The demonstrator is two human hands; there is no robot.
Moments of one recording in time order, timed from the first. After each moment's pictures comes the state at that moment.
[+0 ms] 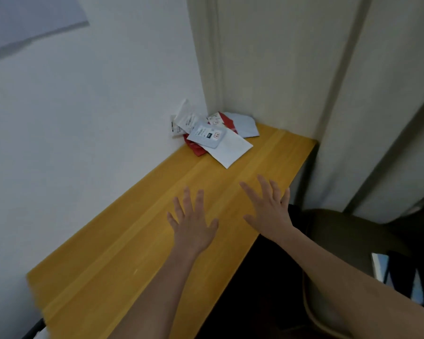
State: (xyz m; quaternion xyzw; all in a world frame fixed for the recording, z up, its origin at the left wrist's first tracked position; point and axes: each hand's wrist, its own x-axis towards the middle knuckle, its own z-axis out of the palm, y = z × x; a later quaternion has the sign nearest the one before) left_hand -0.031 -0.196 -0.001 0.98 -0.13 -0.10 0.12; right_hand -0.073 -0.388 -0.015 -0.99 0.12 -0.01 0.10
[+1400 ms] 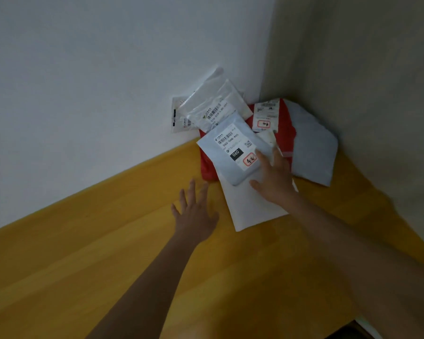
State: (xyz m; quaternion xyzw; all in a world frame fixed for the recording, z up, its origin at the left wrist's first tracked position) left_hand 0.348 -0.343 -0.136 0.95 0.09 -0.24 0.16; right_hand 0.442 -0.542 -0.149 -0.97 -0.02 0.17 0.18
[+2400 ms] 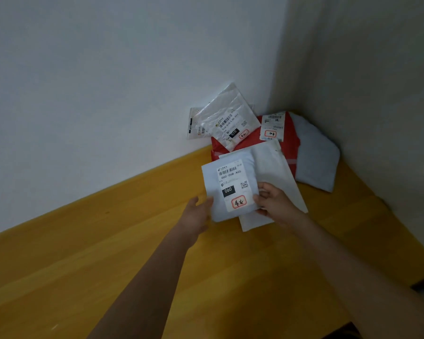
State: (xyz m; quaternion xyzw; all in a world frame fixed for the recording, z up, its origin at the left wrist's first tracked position) left_hand 0.330 -0.328 -0.096 0.62 0.39 -0.21 0.65; right_hand 0.381 -0.530 -0.122 -0.70 0.14 0.29 0.64
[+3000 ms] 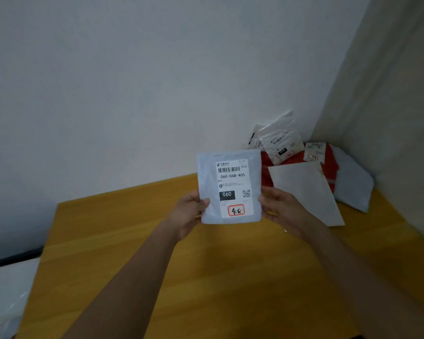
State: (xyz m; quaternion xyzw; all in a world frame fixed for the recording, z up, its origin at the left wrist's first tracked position) left_hand 0.205 -0.185 -0.013 0.61 0.24 -0.10 0.75; right_hand 0.284 -0.423 -0.031 -0.65 0.01 0.31 0.69
